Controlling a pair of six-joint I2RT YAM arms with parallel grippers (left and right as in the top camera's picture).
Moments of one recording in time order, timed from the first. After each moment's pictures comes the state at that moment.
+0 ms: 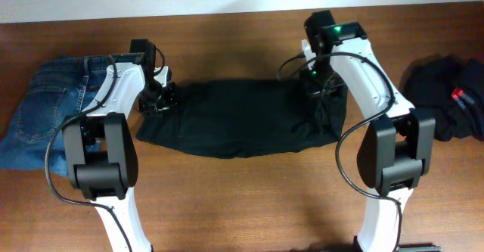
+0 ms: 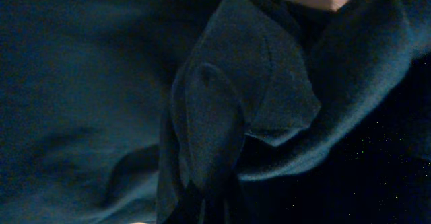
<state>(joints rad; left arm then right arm) -0.03 2.19 1.67 -1.00 0.21 -0.12 0.19 2.12 1.87 -1.25 0.09 -0.05</state>
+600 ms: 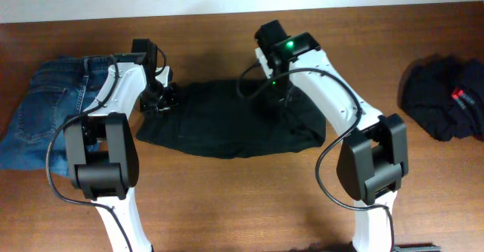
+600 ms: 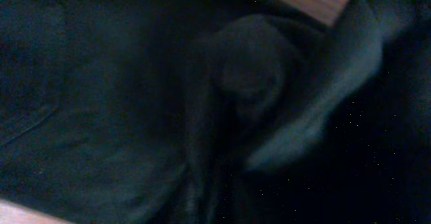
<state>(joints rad) -0.04 2.19 1.67 -1.00 0.20 -0.12 0.42 2.12 1.88 -1.18 0.08 -0.02</state>
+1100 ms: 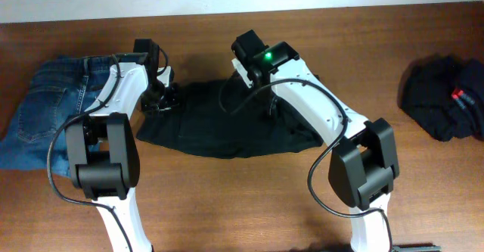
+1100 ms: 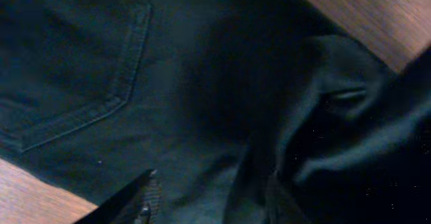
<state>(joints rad) -0.05 2.19 1.67 -1.00 0.19 -0.12 0.50 2.12 1.89 -1.17 0.07 -0.06</state>
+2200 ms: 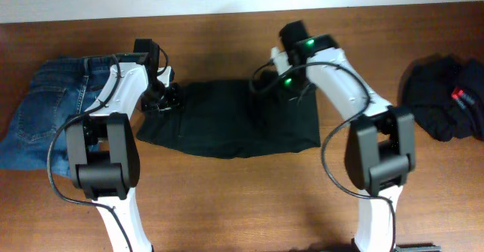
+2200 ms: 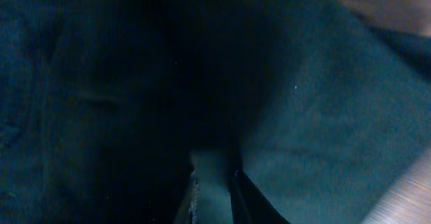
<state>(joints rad) -0.05 2.19 1.67 -1.00 0.19 -0.12 0.30 2.16 1.78 -1.06 -0.13 -0.06</state>
